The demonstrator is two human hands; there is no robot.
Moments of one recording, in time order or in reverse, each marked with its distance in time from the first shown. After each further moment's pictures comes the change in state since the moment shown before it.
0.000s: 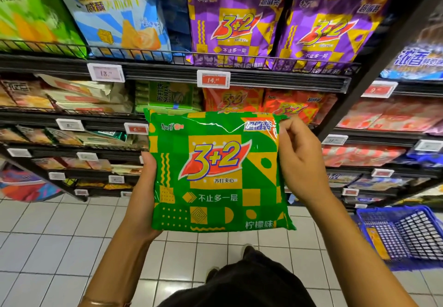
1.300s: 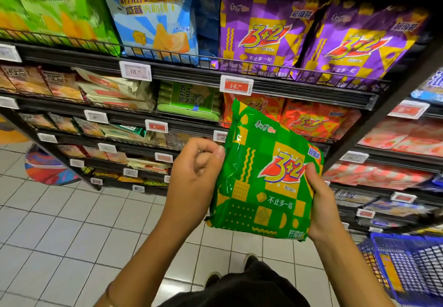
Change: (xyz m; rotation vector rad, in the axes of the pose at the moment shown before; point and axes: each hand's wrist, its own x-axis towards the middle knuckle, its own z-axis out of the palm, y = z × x) left_hand 0.002 0.005 0.049 0.529 0.205 0.352; right_hand -0.034 0.060 0.001 0.992 -0.170 0.782
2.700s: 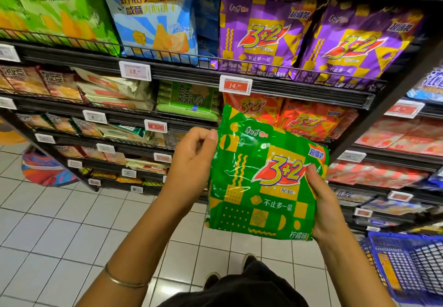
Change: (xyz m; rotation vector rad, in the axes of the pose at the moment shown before) left_hand 0.027 0.000 -0.007 0.120 -0.038 -0.094; right_hand -0.004 0.001 -0.012 -0.073 0.108 -0.038
